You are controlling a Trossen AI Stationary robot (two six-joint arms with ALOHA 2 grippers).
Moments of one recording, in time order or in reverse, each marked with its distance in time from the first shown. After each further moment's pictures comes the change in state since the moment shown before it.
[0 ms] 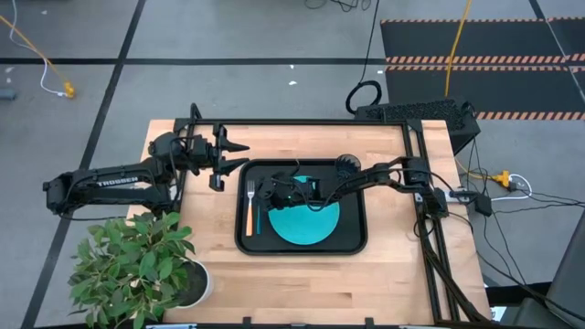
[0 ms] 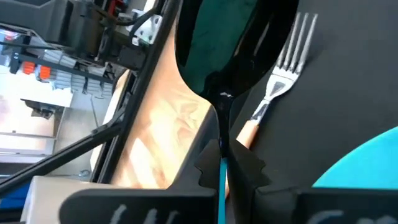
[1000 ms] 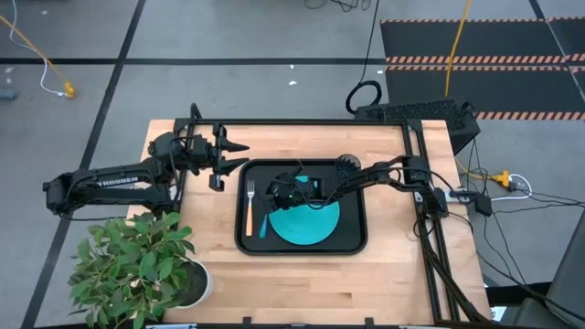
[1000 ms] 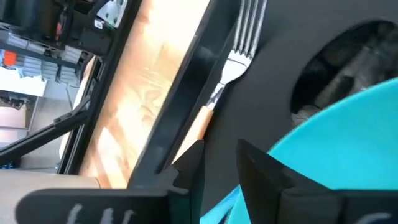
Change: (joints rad) left arm 0.003 -0.002 0.000 0.000 0.000 -0.002; right arm -0.015 0.000 -0.045 -0.055 -0.022 -0.033
